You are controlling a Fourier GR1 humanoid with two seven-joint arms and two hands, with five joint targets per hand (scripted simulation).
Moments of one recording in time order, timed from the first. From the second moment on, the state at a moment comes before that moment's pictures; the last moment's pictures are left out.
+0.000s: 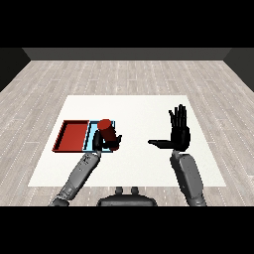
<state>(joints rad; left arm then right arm) -0.35 0.15 -0.39 -1.41 0.12 0.48 -0.15 -0.25 -0.20 0.12 -1.76 -0.31 -0.28 -0.26</state>
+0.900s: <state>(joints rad) -0.50 0.41 -0.16 -1.16 -0.02 0.42 0.01 -0.03 -0.22 0.04 -1.51 -0.30 -0.13 -0.43</state>
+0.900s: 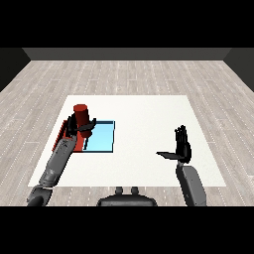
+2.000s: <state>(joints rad) -0.72 0.45 0.03 -0.18 -0.09 0.44 -0.11 -0.04 -0.21 0.03 -1.50 -0.24 -0.11 -0.53</state>
